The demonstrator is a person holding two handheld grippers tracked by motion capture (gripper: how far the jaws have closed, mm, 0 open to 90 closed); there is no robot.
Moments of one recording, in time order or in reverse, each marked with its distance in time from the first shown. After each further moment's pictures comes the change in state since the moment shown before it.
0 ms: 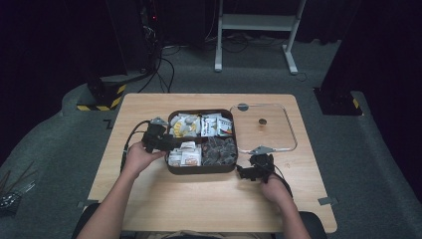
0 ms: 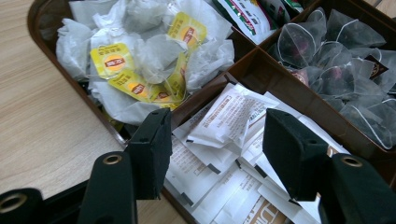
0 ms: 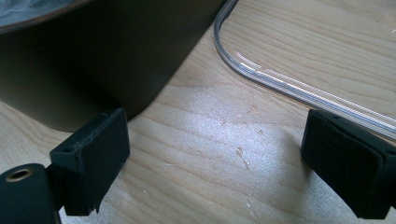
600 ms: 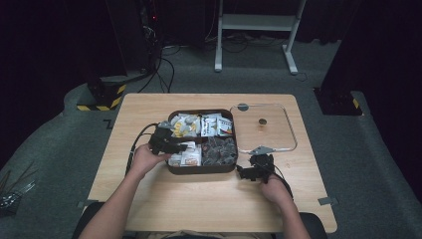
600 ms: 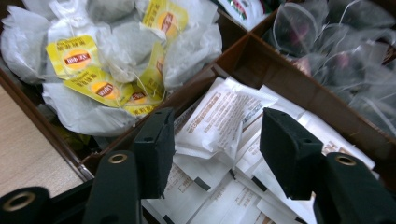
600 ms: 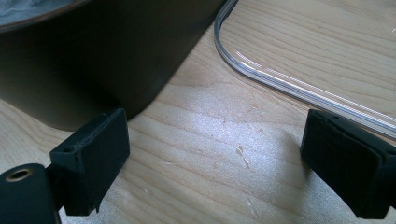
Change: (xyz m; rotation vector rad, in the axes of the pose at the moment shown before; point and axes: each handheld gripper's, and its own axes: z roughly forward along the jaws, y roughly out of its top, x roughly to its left) left arm -0.004 -0.006 0.026 0.023 -0.020 0.040; right arm 0.001 0.000 0.000 0.000 -0.001 0.004
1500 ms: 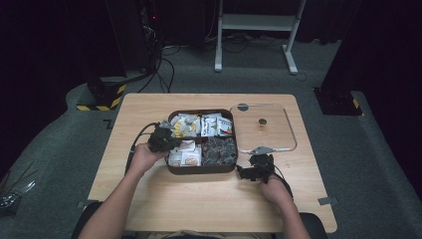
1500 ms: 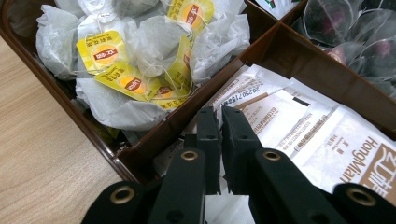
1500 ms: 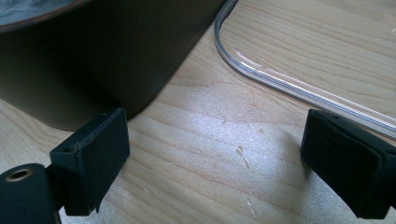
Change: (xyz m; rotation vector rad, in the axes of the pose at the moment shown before) left arm 0.006 0.001 -0.003 0.015 0.065 0.017; right arm 0.000 0.000 0.000 0.000 0.000 0.000
